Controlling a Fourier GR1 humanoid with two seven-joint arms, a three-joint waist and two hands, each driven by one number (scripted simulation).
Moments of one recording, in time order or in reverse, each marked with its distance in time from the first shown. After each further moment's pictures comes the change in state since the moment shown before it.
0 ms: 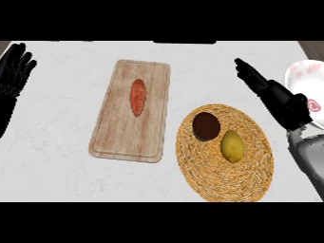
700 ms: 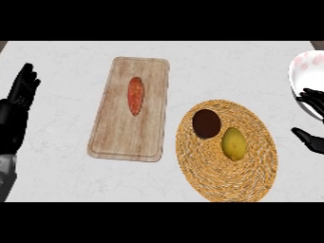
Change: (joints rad) left arm 0.052 -0.090 -0.036 0.091 -0.147 0.201 0.094; right arm 0.247 -0.031 -0.363 0.217 -0.225 0.185 -0.540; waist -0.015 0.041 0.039
